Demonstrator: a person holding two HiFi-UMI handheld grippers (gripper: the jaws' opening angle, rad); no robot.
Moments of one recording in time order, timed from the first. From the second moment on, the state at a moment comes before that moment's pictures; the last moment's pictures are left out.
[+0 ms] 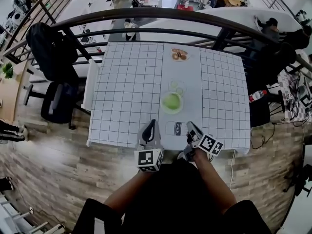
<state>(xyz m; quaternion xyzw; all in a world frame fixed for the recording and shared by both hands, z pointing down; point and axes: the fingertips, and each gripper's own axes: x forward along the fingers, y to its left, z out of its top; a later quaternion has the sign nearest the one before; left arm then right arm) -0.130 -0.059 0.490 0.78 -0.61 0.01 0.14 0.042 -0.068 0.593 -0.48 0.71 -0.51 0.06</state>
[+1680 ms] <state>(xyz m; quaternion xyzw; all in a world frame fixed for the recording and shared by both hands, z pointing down) -0.021 -0.067 0.376 0.82 -0.57 -0.02 -0.02 0.093 -0.064 0.386 -0.56 0.83 -0.05 0.03</state>
